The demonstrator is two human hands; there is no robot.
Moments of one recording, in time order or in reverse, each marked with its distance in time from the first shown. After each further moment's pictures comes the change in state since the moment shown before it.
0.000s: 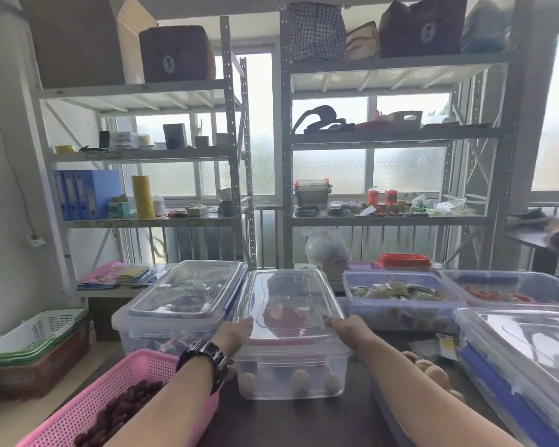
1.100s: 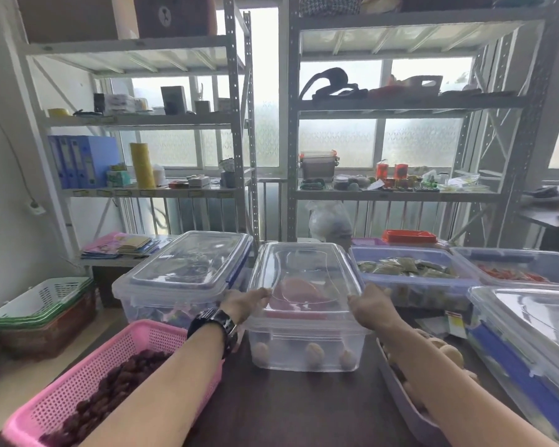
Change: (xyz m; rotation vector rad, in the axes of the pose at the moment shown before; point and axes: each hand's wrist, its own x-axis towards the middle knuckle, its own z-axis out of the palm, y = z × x) left_hand 0.051 -0.017 0.010 -0.084 -0.076 -0.047; right_hand 0.005 0.005 -0.010 -0.380 0.163 -0.170
